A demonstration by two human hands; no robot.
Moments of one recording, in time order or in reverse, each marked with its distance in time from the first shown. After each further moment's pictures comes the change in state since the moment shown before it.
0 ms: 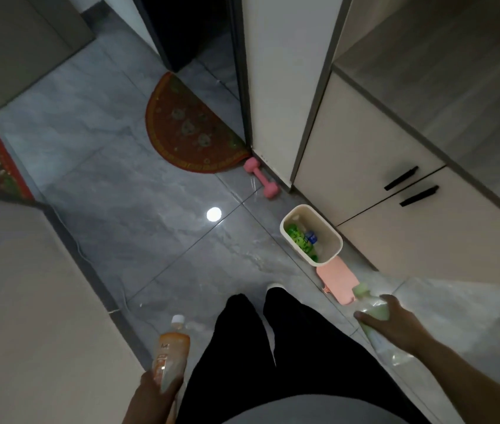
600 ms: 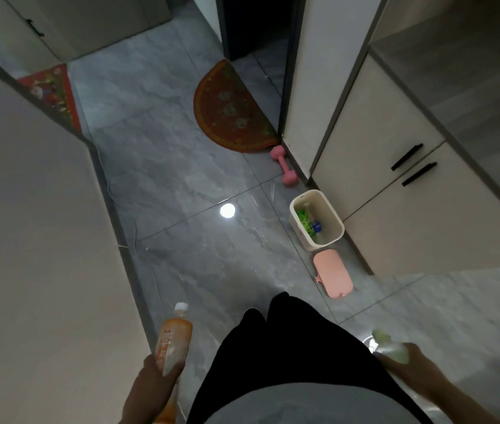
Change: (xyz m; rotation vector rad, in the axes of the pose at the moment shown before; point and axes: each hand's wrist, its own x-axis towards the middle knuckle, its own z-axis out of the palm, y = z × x) left_hand -0.123 -0.131 0.106 -0.248 -0.075 -0.032; right_hand -0.064 0.179 0.029 -0.115 -0.039 0.021
